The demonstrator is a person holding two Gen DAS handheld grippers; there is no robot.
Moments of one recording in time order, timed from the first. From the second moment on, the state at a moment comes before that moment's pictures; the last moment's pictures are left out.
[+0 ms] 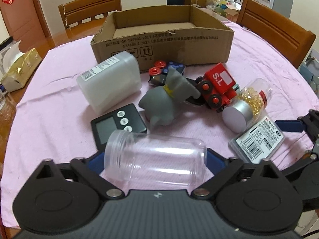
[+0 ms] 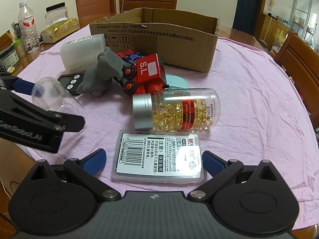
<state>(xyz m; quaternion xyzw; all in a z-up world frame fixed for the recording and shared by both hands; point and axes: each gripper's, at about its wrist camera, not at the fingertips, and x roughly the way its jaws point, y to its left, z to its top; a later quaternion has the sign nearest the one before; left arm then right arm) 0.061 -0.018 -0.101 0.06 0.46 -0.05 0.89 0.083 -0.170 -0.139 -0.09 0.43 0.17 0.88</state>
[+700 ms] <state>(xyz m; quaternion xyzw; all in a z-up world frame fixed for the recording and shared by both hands) 0.079 -0.003 -0.054 0.08 0.47 -0.12 0.87 0.086 -0.173 -0.109 -0.11 0.47 0.17 0.86</state>
